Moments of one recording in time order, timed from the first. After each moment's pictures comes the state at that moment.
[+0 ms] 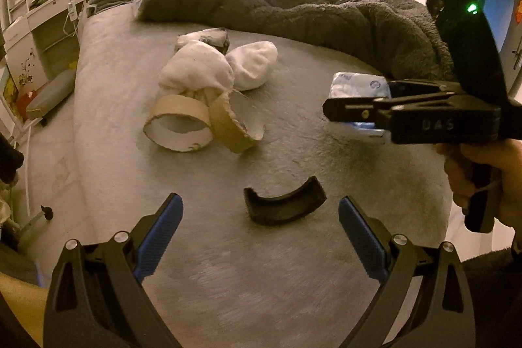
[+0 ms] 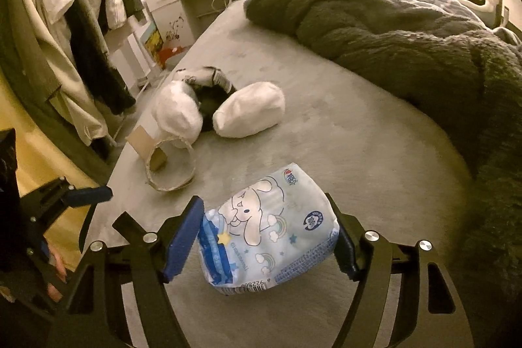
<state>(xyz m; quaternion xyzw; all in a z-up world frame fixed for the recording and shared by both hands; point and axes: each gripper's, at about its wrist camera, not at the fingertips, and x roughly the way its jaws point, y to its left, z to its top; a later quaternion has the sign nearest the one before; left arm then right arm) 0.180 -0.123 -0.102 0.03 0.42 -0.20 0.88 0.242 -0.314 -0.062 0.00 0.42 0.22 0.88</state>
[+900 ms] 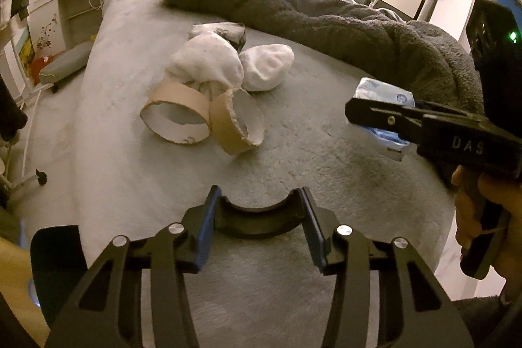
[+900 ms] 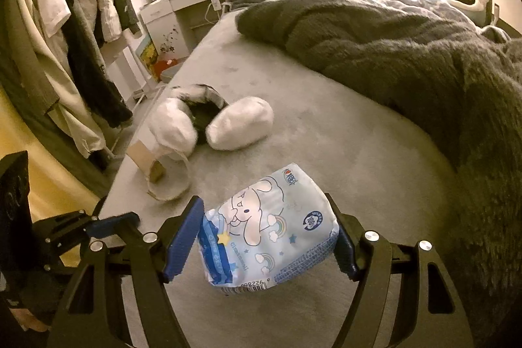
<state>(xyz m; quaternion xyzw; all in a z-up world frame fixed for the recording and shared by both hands) 0.183 -0.128 -0.104 -0.03 0.42 -0.15 0.89 0.238 -0.315 -0.048 0.01 0.40 0.22 0.89</state>
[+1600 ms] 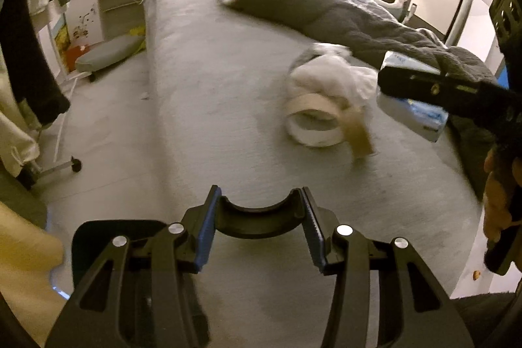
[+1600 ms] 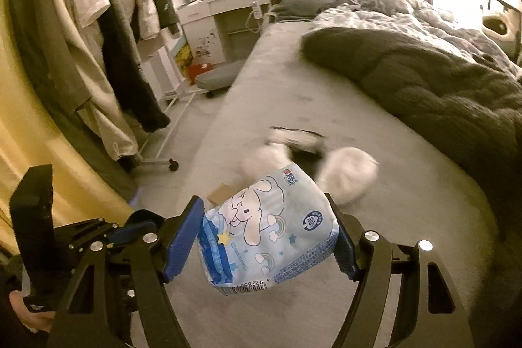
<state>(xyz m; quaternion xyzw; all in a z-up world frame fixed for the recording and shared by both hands) 0.177 -0.026 -0.097 -0.04 0.43 -0.08 0.90 0.245 -0.210 -0.016 -0.01 0.38 0.28 0.88</state>
